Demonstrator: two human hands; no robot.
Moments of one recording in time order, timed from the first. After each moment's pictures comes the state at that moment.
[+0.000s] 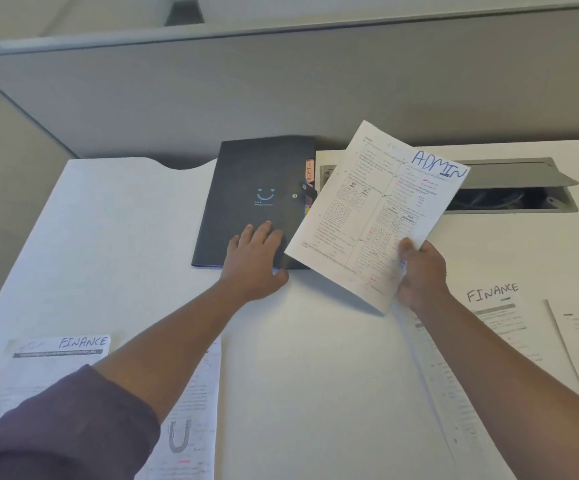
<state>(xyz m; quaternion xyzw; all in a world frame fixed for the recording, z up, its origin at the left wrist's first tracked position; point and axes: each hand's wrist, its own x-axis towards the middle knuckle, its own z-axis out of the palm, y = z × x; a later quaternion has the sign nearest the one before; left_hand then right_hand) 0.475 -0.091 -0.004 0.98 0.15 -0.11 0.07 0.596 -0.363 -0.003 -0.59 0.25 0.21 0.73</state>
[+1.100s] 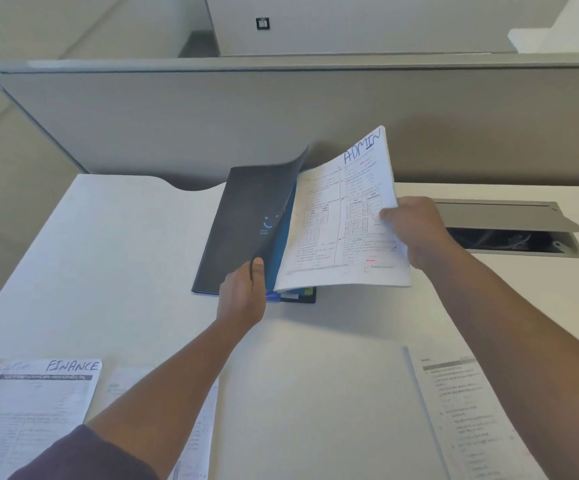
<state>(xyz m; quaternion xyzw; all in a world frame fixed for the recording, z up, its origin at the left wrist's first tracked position) 0.463 -0.092 -0.002 0.86 0.36 0.10 0.34 0.671 -0.292 0.098 -0.80 0.06 0.22 0.56</state>
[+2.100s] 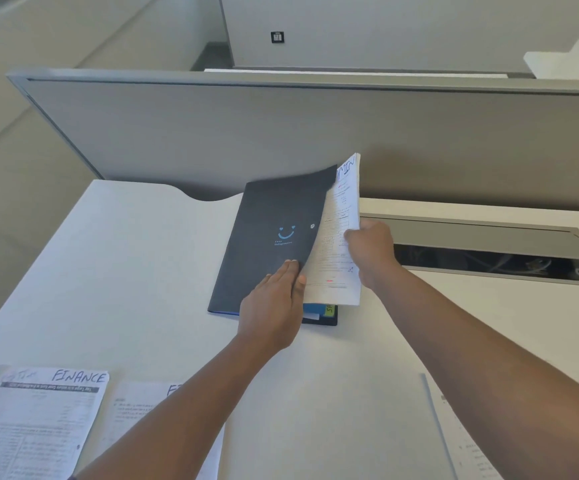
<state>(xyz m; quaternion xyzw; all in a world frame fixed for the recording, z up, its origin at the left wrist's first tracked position) 0.469 -0.111 0.034 0.93 0.26 0.01 0.25 0.645 -0.205 0.057 -0.80 0.05 0.23 0.55</state>
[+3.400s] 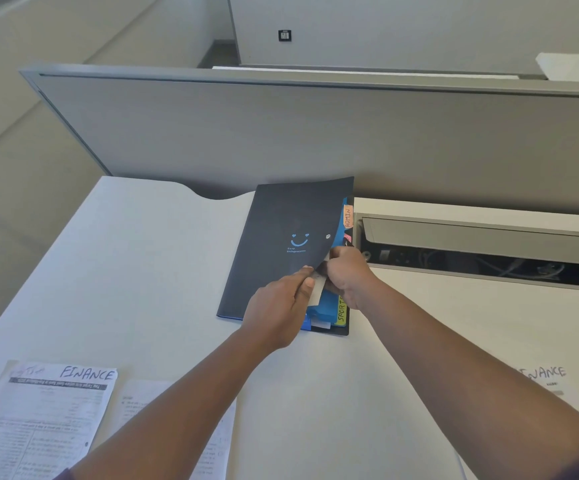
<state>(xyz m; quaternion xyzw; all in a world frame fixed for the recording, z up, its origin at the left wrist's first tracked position) 0.466 -0.093 0.029 0.92 0.23 -0.02 0.32 0.603 -0.180 0.035 -0.72 0.04 0.39 0.57</state>
